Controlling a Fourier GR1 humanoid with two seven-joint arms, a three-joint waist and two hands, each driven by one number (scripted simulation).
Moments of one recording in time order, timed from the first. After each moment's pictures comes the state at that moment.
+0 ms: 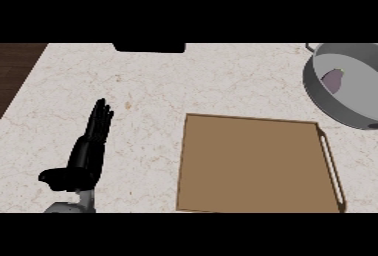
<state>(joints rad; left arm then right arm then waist) -0.03 0.16 -0.18 -1.57 0.12 0.24 -0.14 -0.96 -0.71 0.19 -0.07 0.52 -1.36 1.13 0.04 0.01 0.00</state>
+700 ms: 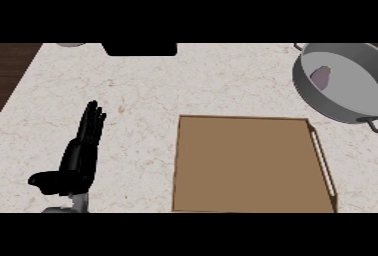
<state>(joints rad) 0.00 0.16 -0.16 -1.60 0.11 0.26 -0.11 -0.84 -0.69 0.09 -0.20 0.73 -1.45 1.21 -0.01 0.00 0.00</state>
